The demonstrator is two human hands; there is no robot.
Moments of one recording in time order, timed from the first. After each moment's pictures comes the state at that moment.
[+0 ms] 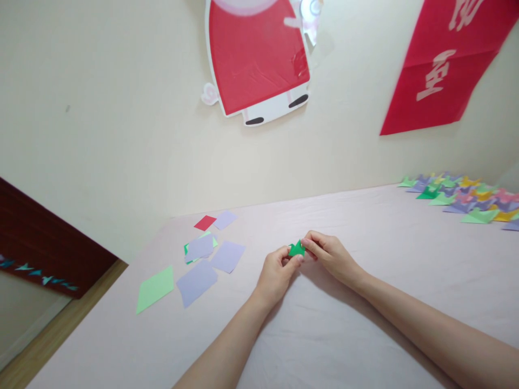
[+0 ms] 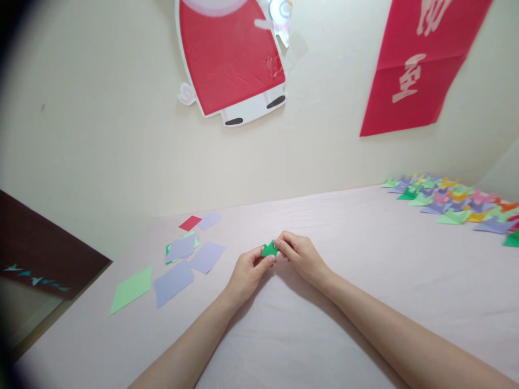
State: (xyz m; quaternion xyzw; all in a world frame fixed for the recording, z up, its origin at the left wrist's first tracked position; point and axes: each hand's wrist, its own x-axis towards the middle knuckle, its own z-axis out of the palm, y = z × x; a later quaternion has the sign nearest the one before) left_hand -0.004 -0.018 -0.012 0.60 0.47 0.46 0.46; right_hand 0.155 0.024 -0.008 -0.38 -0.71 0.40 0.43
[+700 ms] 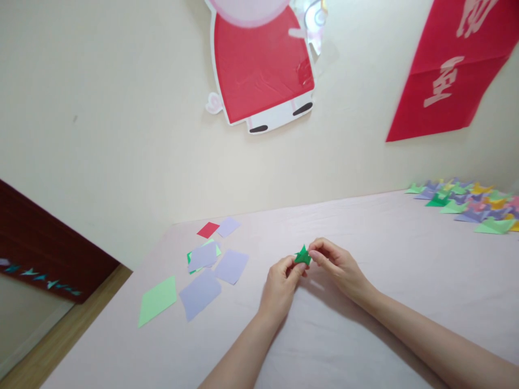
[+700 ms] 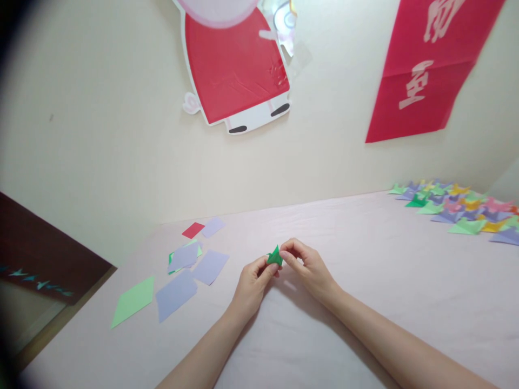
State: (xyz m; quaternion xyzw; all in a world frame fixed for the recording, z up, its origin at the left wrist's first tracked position) left_hand -0.006 -0.018 -0.015 0.60 0.48 0.48 0.42; right_hand 0.153 0.021 -0.010 -0.34 -0.68 0.44 0.48
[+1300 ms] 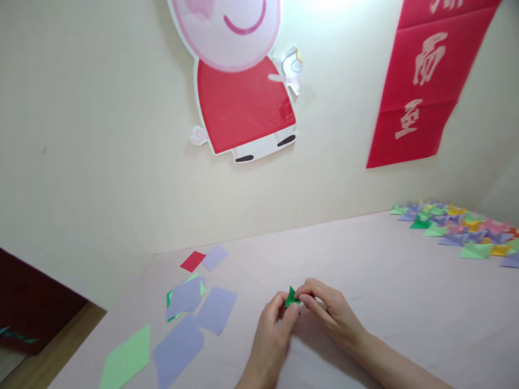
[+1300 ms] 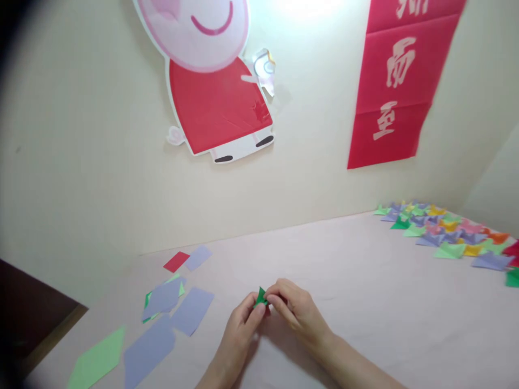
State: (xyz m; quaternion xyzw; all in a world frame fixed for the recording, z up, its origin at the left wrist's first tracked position) left_hand -0.009 -0.019 -0.005 0.60 0.50 0.42 0.47; right_hand 0.151 0.022 -0.013 -0.32 -0.76 0.34 0.46
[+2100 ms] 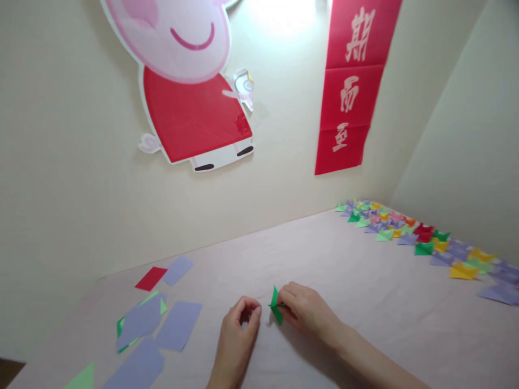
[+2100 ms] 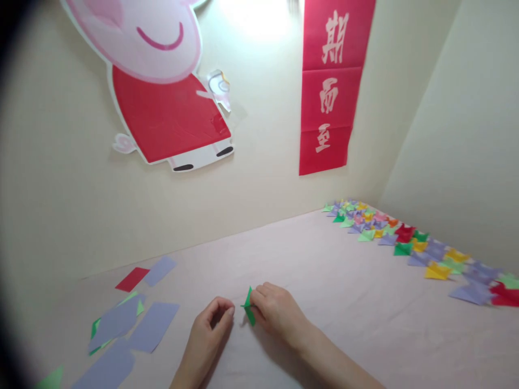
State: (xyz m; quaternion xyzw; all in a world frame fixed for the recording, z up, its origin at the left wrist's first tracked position) left_hand -0.004 -0.016 -0.011 0.62 0.56 0.40 0.38; right_hand 0.187 0.004 -0.005 -0.42 -0.86 0.05 0.28
